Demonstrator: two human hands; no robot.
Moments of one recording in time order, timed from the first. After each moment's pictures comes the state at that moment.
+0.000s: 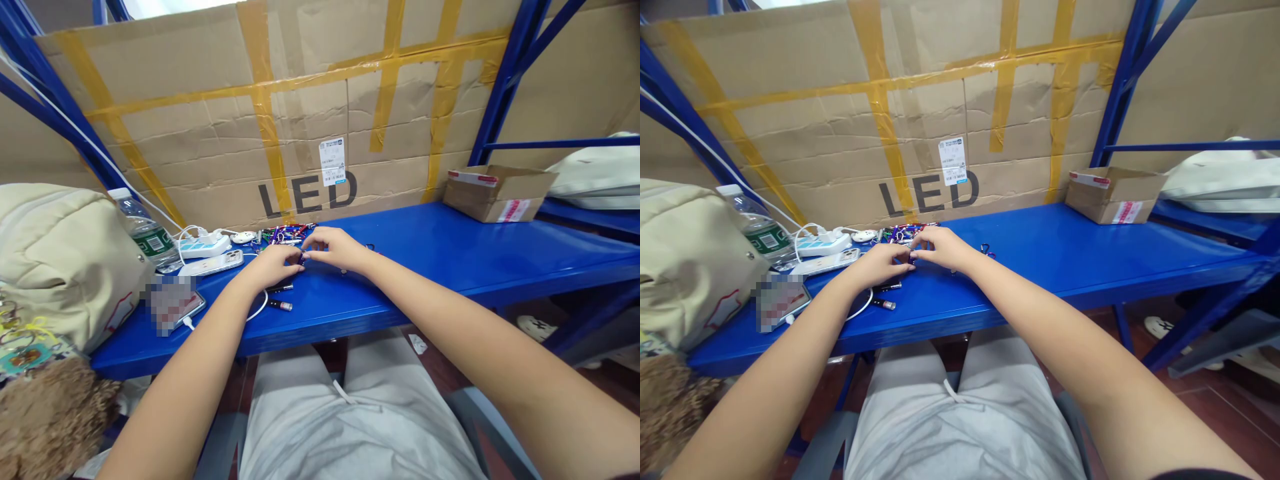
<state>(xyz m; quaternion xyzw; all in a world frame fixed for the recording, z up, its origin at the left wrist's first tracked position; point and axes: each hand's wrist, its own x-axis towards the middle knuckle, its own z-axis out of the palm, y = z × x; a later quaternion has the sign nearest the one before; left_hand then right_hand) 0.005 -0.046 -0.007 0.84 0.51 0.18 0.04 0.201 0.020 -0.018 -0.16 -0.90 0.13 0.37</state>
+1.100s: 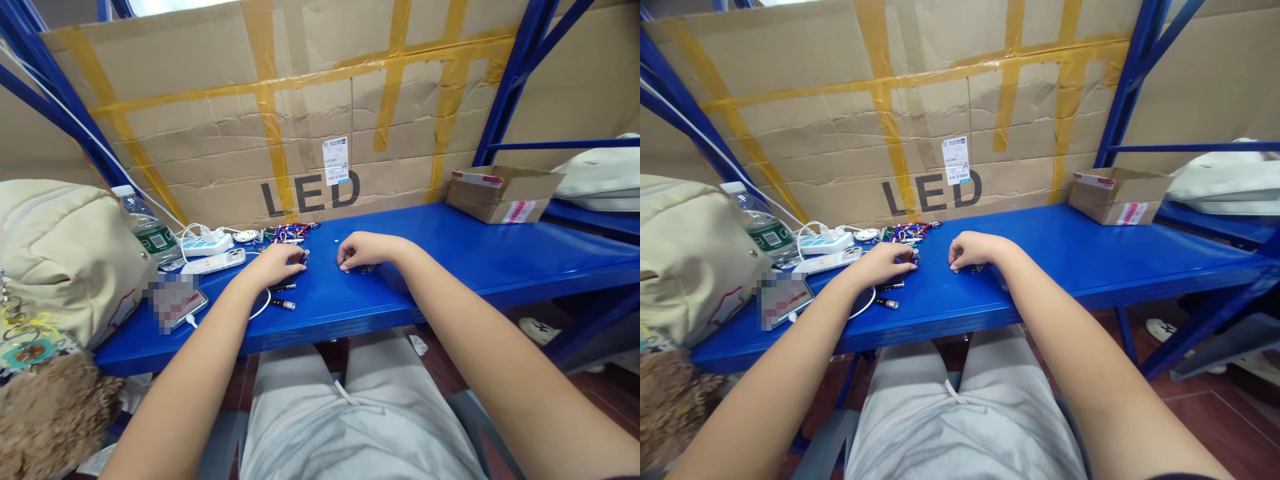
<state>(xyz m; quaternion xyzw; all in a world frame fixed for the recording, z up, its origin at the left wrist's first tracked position) 0.008 -0.049 -0.003 0.83 0.53 0.16 0.03 0.249 0.025 -0.001 -0.36 -0.91 0.20 0.06</state>
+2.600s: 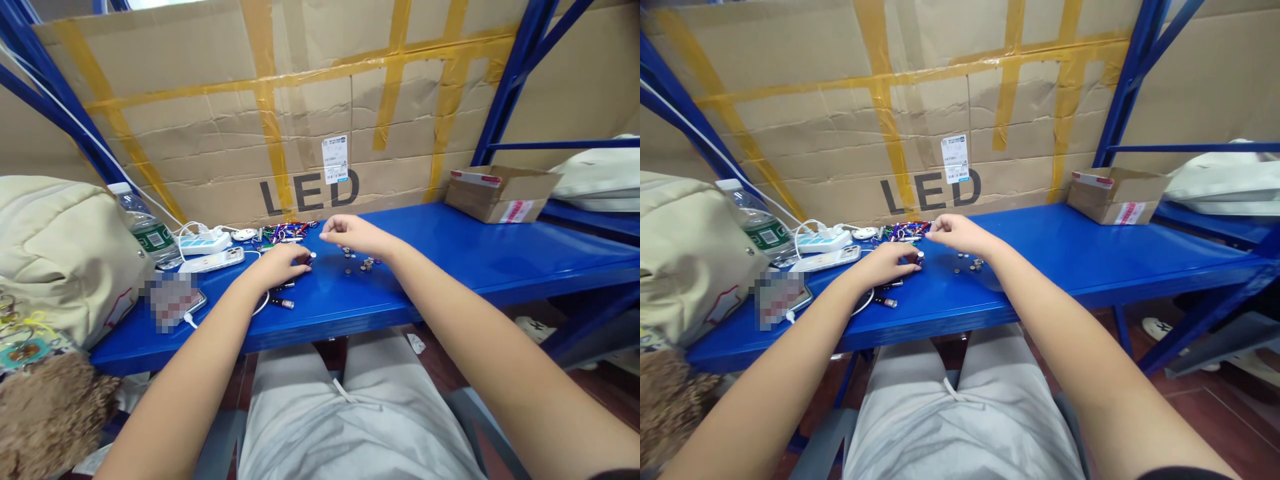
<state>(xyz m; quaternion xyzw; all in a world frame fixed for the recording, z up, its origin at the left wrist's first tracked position) 0.015 -0.047 -0.008 0.86 0.48 0.16 0.00 0.231 0.010 0.006 -0.29 -0.84 0.32 0.33</state>
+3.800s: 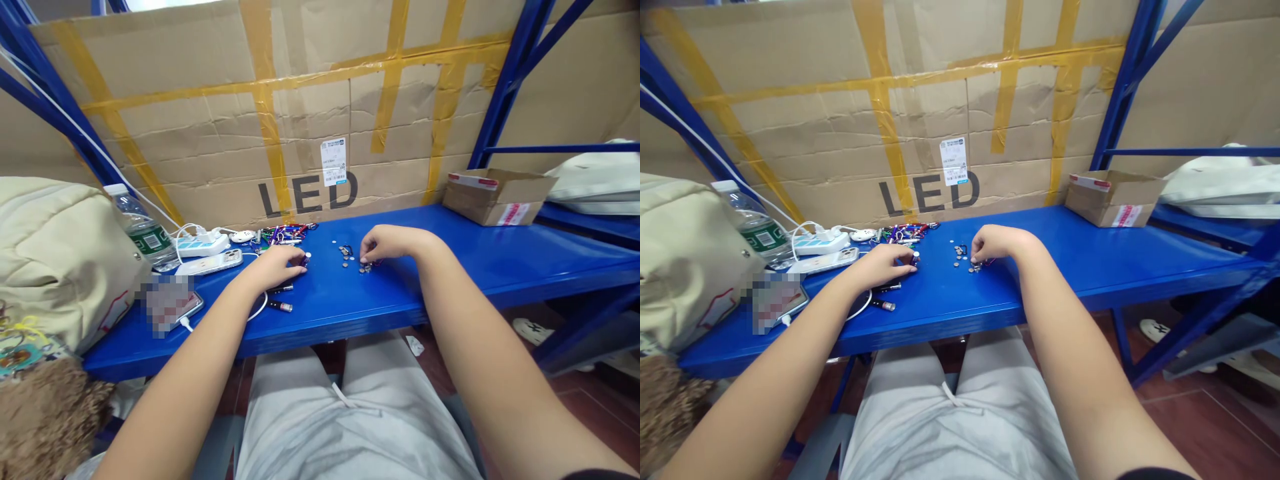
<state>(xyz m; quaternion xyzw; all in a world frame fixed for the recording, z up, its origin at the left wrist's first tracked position) 0.009 -0.046 -0.006 0.85 0.51 0.15 0.02 0.290 0.032 0.009 -0.43 -0.88 0.20 0.04</state>
